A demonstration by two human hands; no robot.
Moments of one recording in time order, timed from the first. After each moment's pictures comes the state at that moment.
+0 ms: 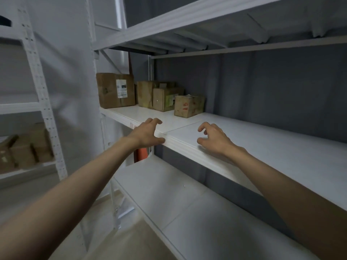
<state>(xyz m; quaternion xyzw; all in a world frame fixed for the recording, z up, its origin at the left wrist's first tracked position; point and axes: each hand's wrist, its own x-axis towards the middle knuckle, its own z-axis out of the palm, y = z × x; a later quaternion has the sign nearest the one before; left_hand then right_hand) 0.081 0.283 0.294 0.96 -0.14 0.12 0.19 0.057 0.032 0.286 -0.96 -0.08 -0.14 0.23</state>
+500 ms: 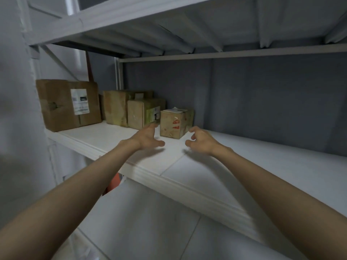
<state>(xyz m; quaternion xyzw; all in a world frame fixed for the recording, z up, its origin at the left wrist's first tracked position) 0.352 0.278 0.307 0.94 -0.23 0.07 0.24 0.269 0.069 0.310 -0.95 0.02 -0.12 0.27</state>
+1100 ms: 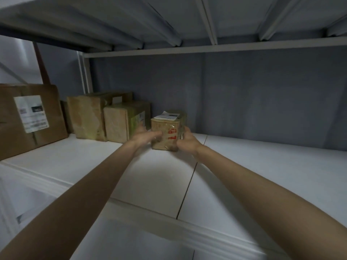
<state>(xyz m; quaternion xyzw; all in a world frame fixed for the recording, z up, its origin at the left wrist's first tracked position) 0.492 0.243 0.303 0.78 -0.18 -0.04 0.60 0.383 0.103 0.309 -0.86 0.09 -0.16 0.48</state>
